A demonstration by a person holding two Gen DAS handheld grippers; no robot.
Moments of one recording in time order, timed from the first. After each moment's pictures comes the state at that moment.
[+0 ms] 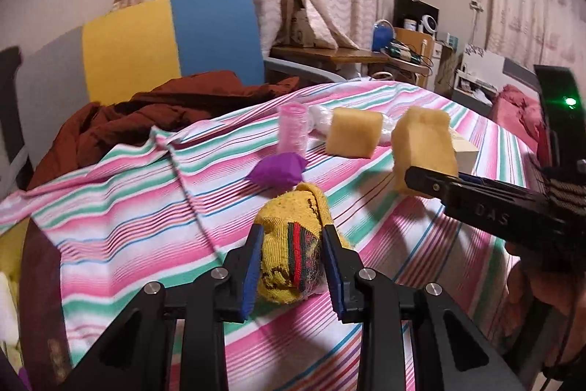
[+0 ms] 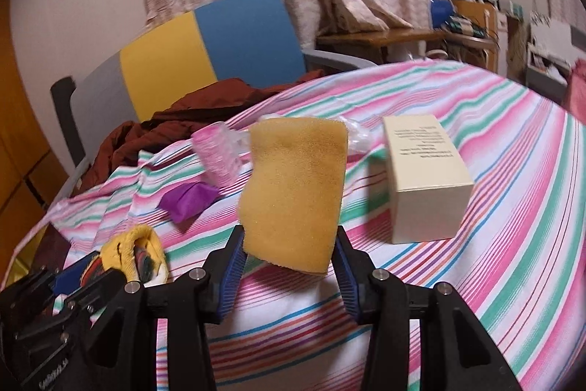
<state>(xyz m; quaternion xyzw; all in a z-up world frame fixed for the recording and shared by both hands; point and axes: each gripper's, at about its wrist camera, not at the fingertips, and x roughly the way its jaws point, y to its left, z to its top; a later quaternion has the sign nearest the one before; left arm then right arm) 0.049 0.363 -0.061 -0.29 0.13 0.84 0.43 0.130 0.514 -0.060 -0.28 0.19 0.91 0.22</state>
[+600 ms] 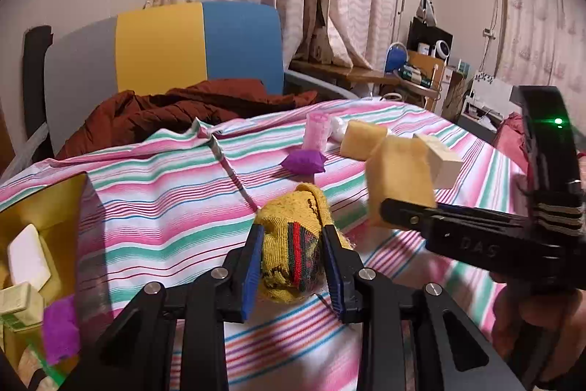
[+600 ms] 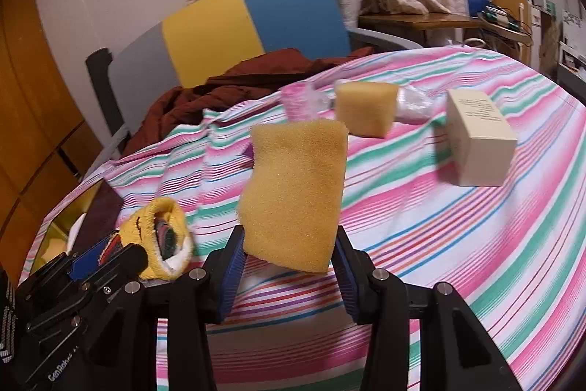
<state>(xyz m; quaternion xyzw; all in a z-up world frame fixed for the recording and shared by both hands) 0.073 0.289 -0.044 -0.28 0.08 0.86 0.42 0.134 0.445 -0.048 -0.32 0.21 0.91 0.14</state>
